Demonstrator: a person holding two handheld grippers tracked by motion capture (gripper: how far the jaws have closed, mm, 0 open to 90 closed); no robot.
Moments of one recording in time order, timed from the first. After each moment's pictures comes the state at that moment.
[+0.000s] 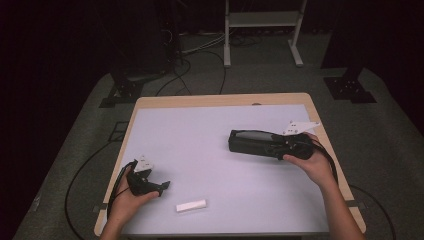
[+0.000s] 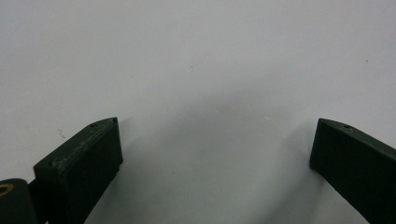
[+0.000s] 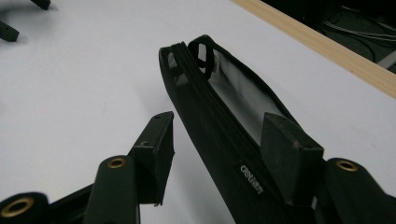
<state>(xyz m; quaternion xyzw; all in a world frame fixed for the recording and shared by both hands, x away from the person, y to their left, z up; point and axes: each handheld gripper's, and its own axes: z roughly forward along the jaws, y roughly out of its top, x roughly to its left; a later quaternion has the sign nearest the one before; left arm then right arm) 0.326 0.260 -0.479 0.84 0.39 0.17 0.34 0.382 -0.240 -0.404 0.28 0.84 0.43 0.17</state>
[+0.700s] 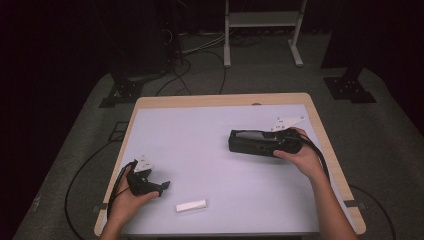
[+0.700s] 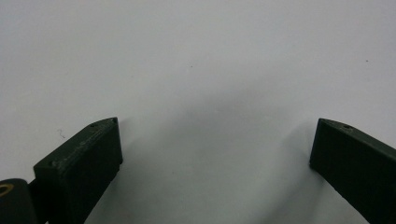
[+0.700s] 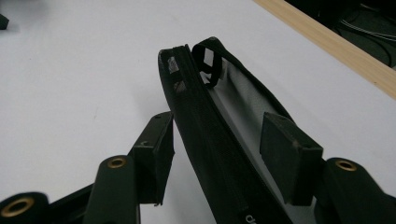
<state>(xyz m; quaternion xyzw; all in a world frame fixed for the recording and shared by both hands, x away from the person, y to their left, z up) 0.326 0.260 -0.480 0.84 0.39 0.17 0.35 0.406 -0.218 -0.410 0.25 0.86 0.41 0.16</state>
